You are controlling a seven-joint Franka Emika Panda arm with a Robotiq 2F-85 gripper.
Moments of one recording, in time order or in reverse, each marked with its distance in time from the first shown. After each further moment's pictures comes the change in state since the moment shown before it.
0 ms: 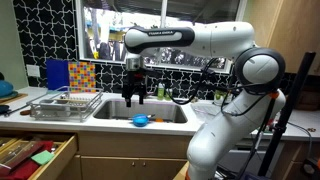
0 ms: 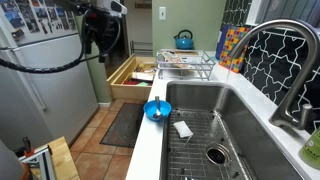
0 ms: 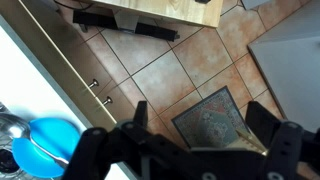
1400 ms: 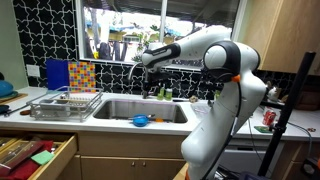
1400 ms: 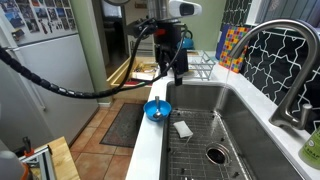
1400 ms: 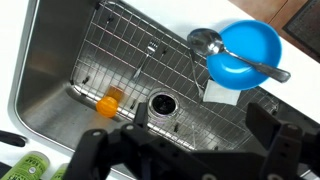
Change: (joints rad) arm -0.305 0.212 -0.144 0.051 -0.316 0.449 0.088
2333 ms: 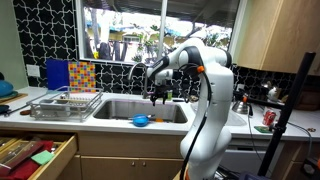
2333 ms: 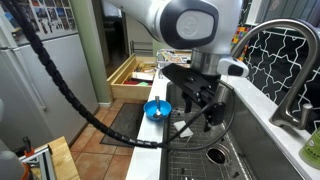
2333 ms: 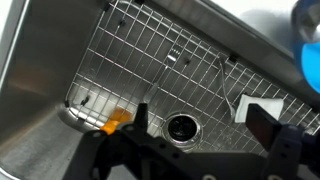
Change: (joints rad) arm -0.059 0.351 -0.155 0.121 0.130 0.100 -0.266
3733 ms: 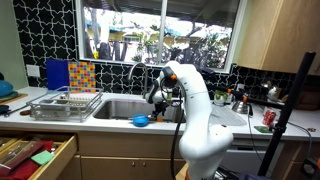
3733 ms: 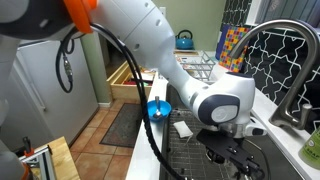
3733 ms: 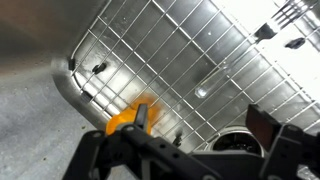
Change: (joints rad) arm -0.103 0.531 0.023 0.217 -0.049 0.368 -0.222
